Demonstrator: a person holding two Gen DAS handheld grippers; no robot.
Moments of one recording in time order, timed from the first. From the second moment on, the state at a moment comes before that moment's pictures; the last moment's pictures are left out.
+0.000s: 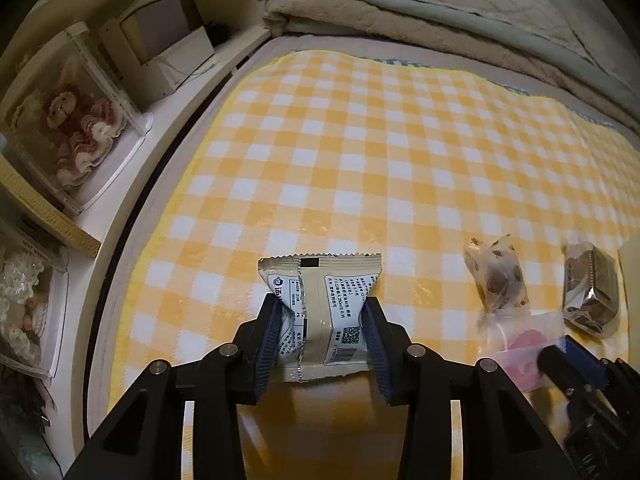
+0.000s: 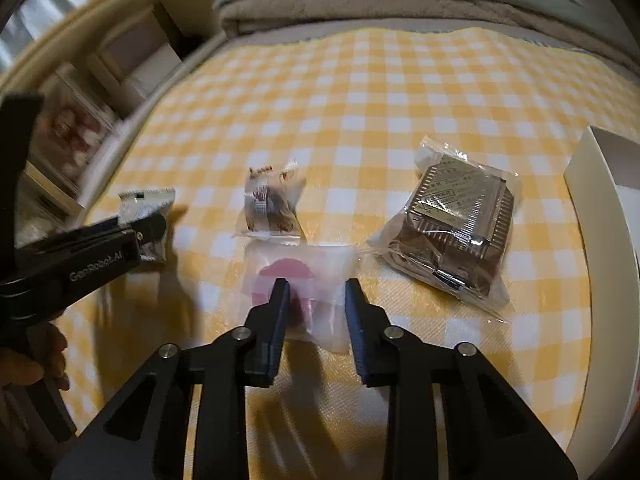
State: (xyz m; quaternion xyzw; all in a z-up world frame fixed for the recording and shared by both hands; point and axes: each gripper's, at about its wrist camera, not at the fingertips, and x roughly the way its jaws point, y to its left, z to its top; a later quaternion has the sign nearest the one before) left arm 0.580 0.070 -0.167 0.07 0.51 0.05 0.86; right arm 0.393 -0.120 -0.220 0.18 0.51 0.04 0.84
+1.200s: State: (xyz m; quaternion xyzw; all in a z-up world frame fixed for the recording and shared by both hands) left arm 0.534 0.109 -0.128 0.01 0.48 0.08 0.88; right arm 0.387 -0.127 -0.218 0.26 0.57 0.12 0.77
